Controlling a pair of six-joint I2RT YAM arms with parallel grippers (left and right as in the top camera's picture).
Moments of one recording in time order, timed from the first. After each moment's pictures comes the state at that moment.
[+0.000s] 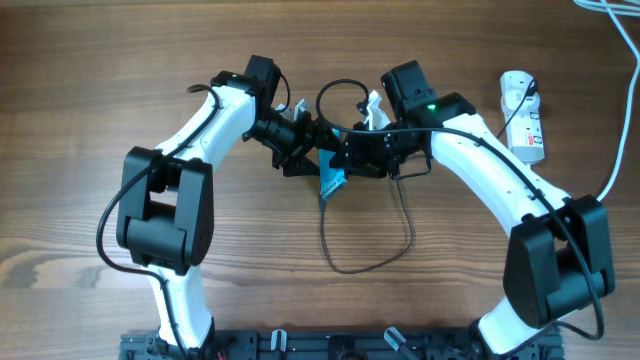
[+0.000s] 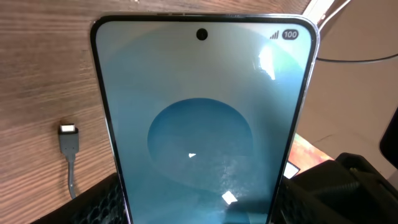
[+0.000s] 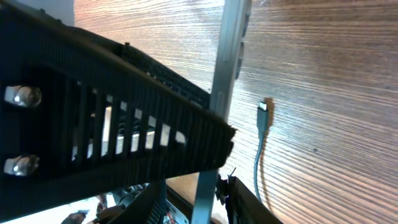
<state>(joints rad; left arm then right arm) -0.28 2.07 1.50 -1.00 0.93 -0.47 0.39 1.79 1.30 -0.79 -0.72 0.54</state>
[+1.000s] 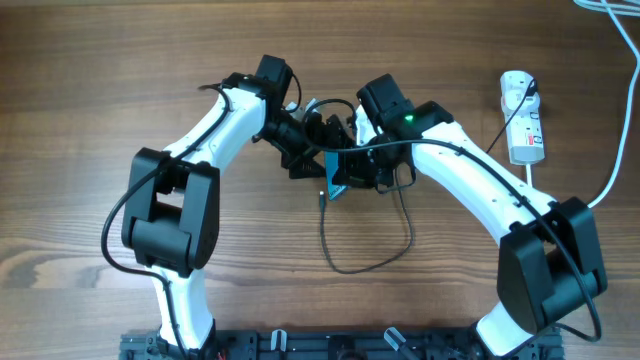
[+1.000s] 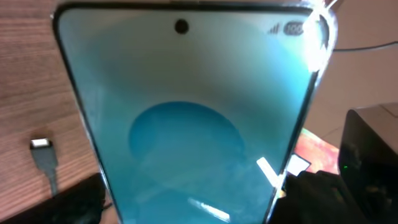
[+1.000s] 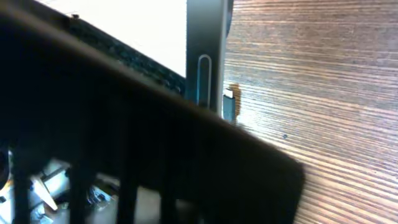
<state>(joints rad) -0.33 2.06 1.50 -0.96 0.93 -0.47 0.49 1.79 1.30 -0.84 -0.52 0.57</state>
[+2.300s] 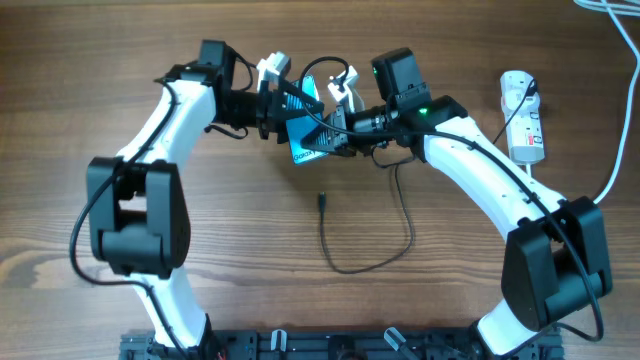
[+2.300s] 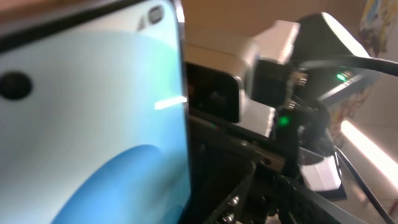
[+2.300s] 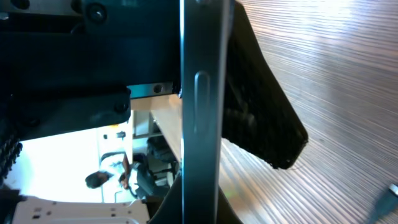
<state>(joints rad) -0.12 2.00 1.50 -0.92 1.50 -0.05 0.43 1.79 1.31 -0.43 -0.99 0.57</state>
